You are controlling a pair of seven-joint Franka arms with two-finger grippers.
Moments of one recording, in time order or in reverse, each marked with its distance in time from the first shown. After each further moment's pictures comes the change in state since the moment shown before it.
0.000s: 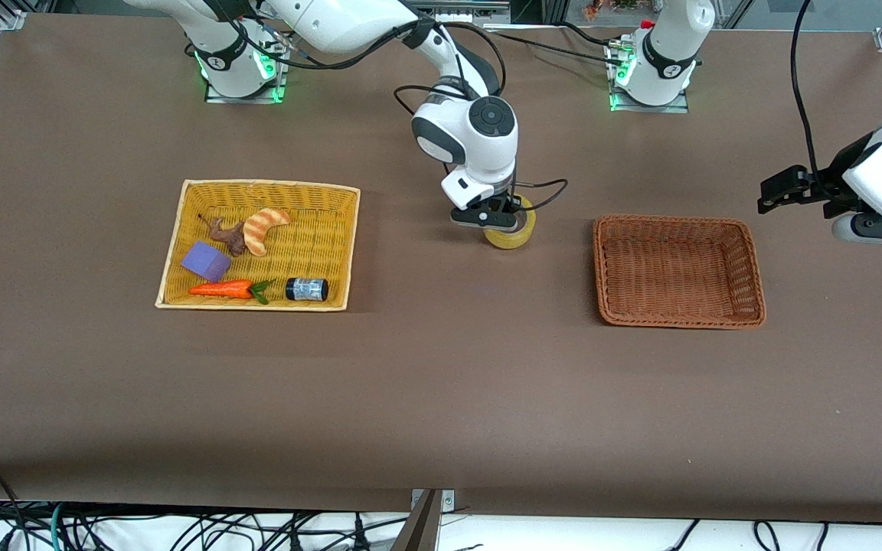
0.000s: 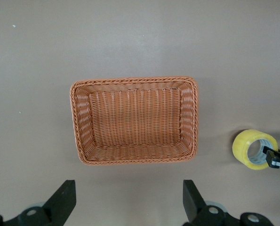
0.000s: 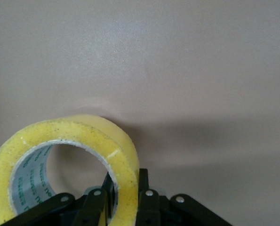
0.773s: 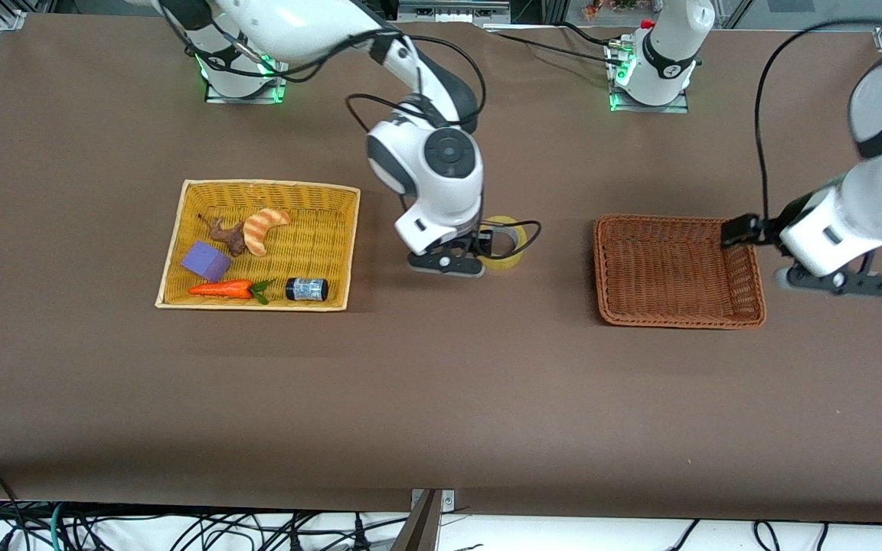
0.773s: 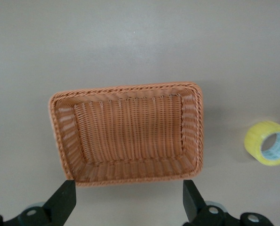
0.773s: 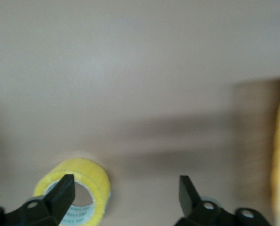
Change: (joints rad) left arm -0.005 0.183 -0.027 -0.013 0.008 0.122 0.005; right arm -0.200 -0.089 -0.036 0.243 0.088 -0.350 -0.349
